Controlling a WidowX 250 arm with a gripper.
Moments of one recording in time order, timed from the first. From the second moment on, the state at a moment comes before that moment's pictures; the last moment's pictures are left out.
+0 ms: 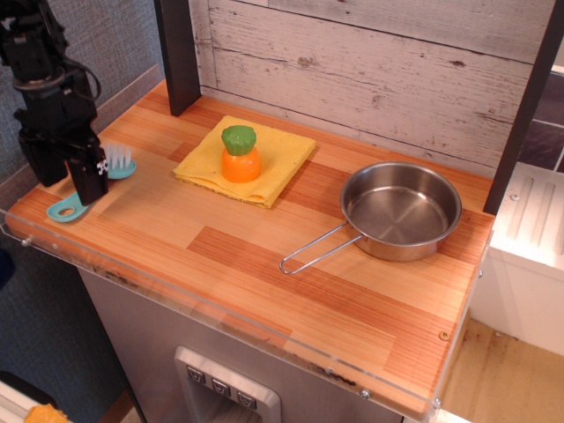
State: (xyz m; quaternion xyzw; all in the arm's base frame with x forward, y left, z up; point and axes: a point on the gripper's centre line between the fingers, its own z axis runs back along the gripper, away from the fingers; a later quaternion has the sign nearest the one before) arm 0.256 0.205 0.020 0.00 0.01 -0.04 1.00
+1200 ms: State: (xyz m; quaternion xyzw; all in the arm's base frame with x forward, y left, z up) arm 0.250 0.153 0.025 -0.05 0.04 -0.05 1.00
